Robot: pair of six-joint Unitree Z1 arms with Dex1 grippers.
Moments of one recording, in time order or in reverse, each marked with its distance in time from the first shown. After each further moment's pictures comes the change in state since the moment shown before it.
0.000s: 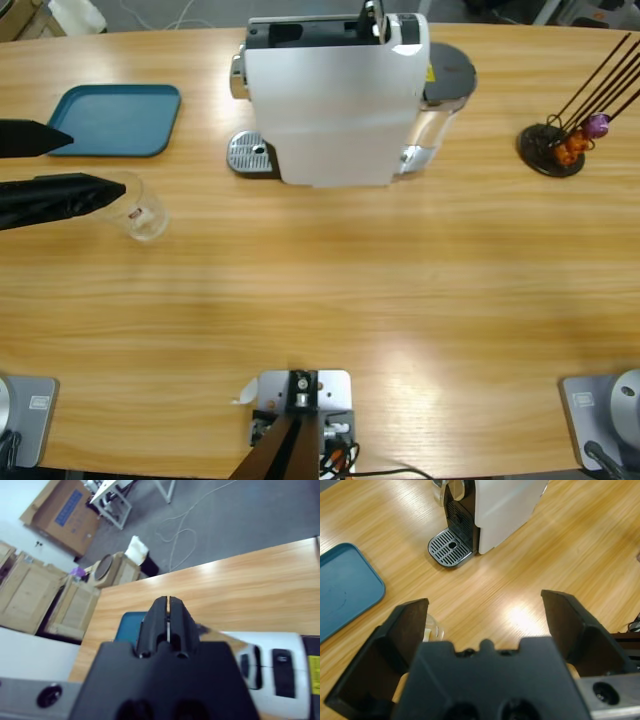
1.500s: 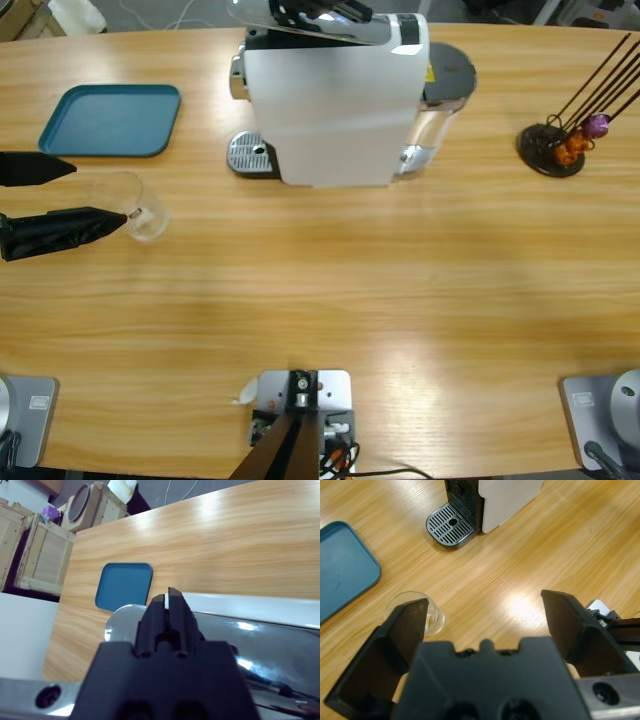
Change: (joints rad) arm 0 0.000 -0.015 0.068 0.000 0.000 0.000; arm 1 -0.018 0.235 -0.129 0.157 0.212 0.015
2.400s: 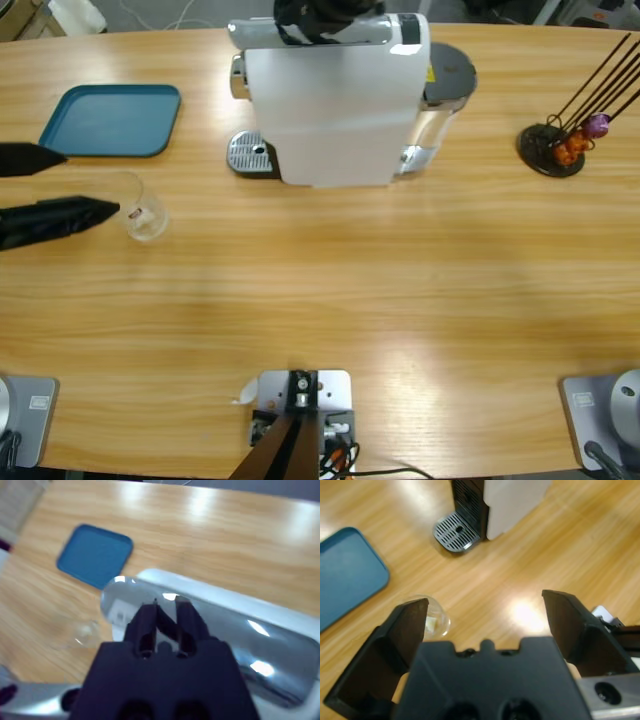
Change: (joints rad) arm 0 0.001 -0.020 0.008 -0.028 0.035 0.000; arm 1 0.020 -0.030 -0.040 0.137 -0.038 -0.351
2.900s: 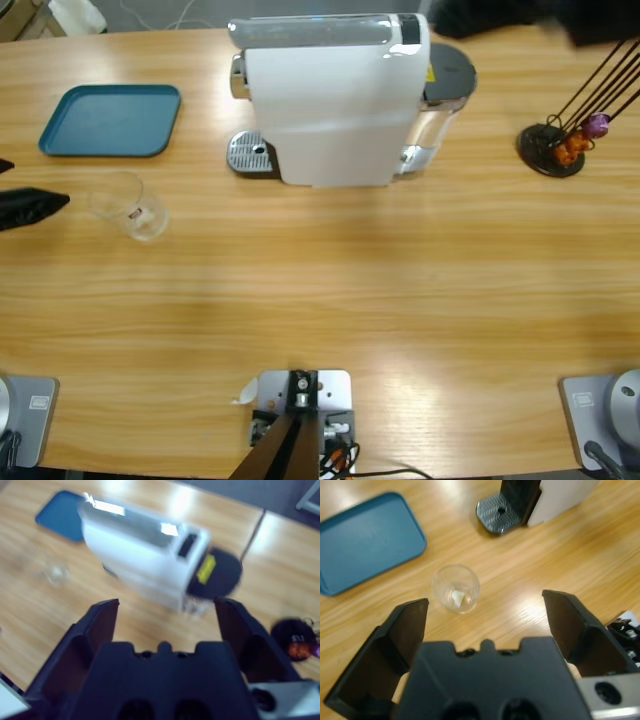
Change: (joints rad) arm 0 0.102 -0.067 -0.001 0.142 0.037 -0.054; arm 1 0.069 -0.536 0.335 0.248 -0.126 -0.081
